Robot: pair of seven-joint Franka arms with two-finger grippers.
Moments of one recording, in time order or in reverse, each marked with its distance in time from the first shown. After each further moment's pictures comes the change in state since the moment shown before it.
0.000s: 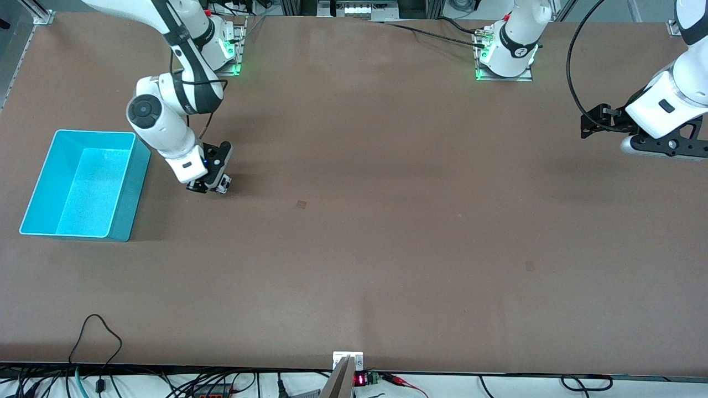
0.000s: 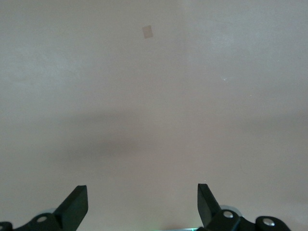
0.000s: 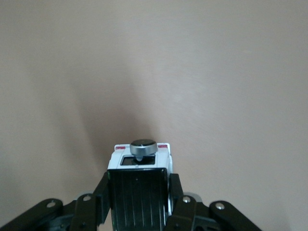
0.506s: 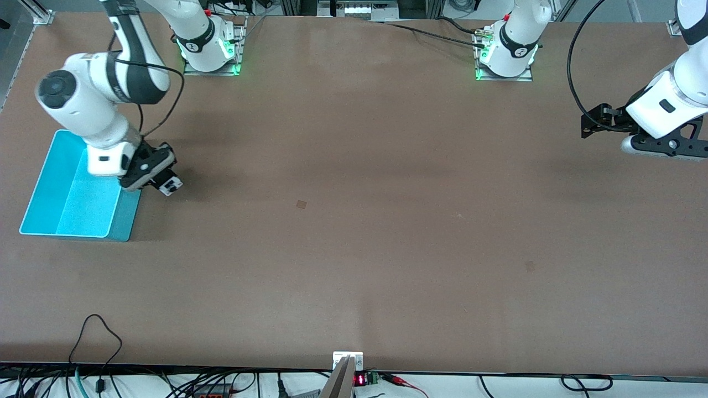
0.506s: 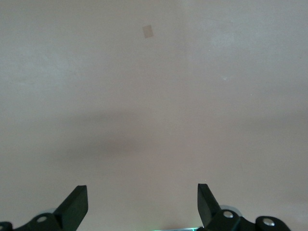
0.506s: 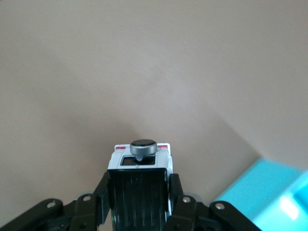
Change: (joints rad) left arm 0.002 0.000 0.001 0.000 0.000 -0.001 0.003; right arm -0.164 -0.136 -0.049 0.059 0.000 -0.174 0.255
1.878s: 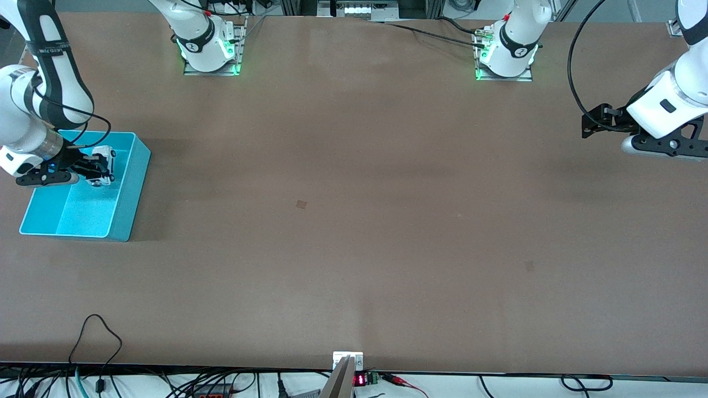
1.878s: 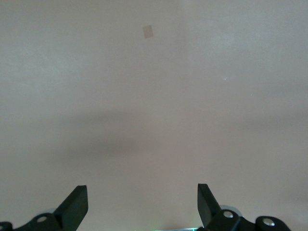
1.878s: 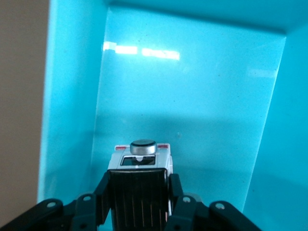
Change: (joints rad) left arm 0.000 0.000 0.000 0.000 0.000 0.001 0.001; right arm -0.396 0.212 -0.004 0.043 -0.050 0.081 0.246
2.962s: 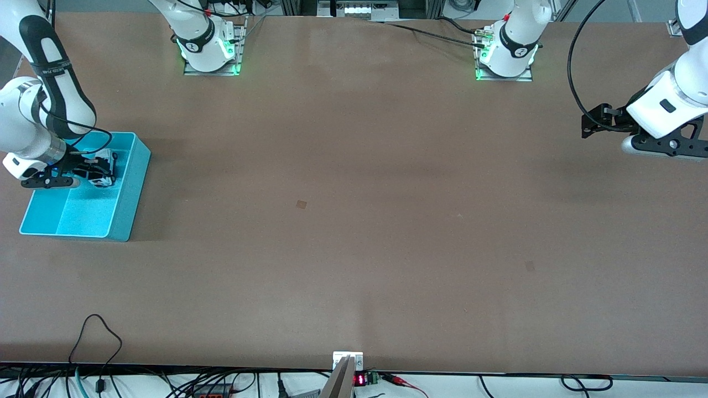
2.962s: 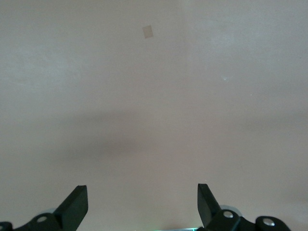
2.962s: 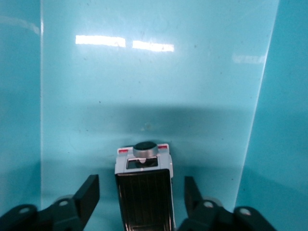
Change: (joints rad) left arm 0.000 0.000 0.000 0.000 0.000 0.000 0.001; right arm -0.037 0.088 -0.019 0.029 -0.027 0.044 0.001
